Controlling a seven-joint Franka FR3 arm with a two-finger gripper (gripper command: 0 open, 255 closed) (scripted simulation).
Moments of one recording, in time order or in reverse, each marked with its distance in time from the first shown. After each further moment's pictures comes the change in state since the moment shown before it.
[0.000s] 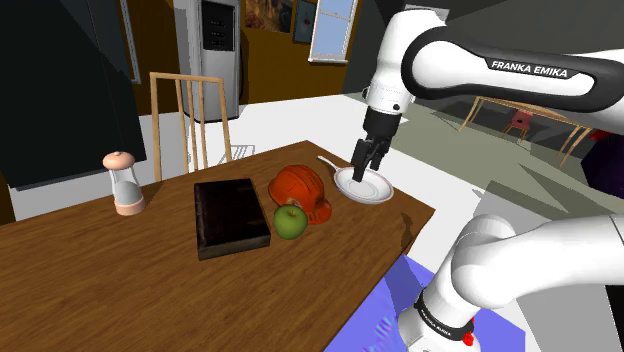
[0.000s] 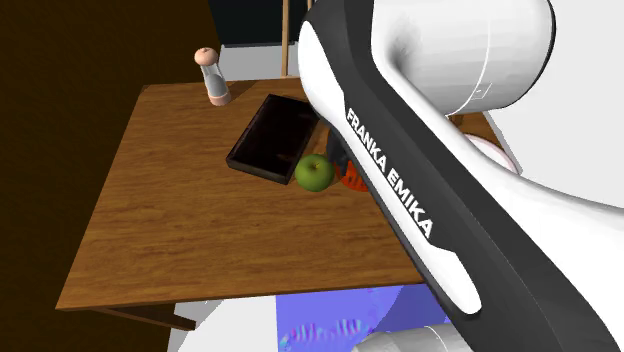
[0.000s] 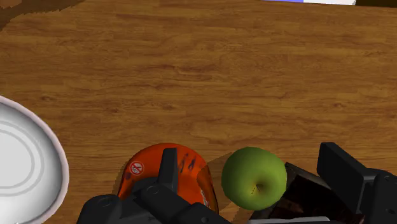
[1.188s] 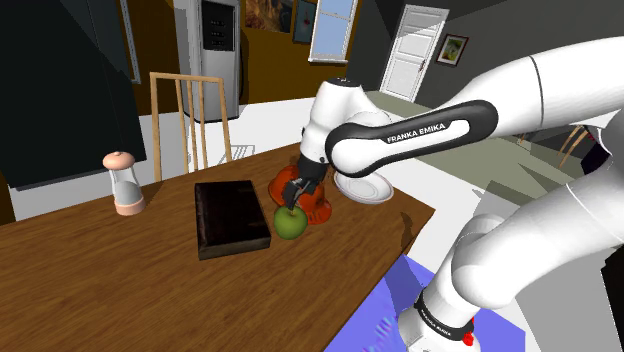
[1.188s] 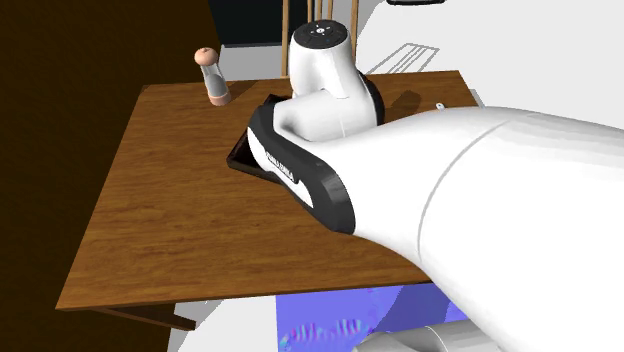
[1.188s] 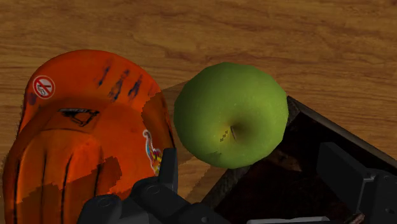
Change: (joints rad) arm 0.012 0.369 0.182 -0.114 -0.021 0.685 0.122
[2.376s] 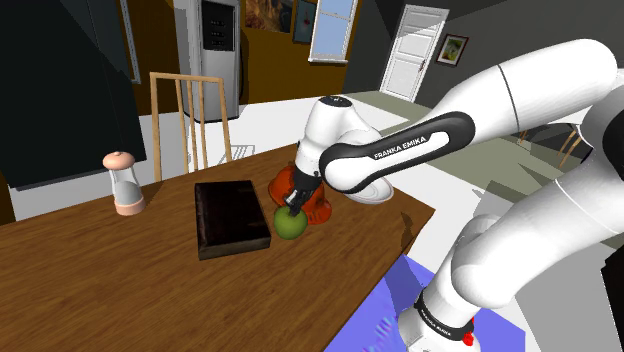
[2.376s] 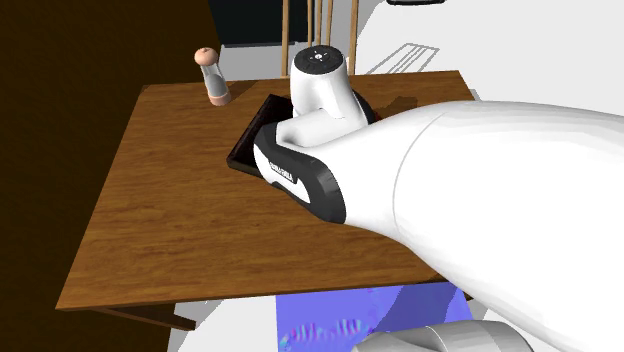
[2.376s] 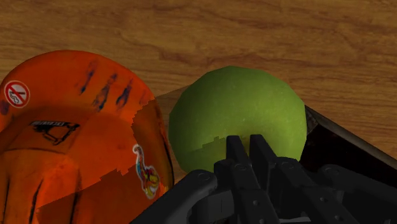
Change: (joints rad) arm -0.011 0.082 0.016 -0.040 -0.018 0.126 0.017
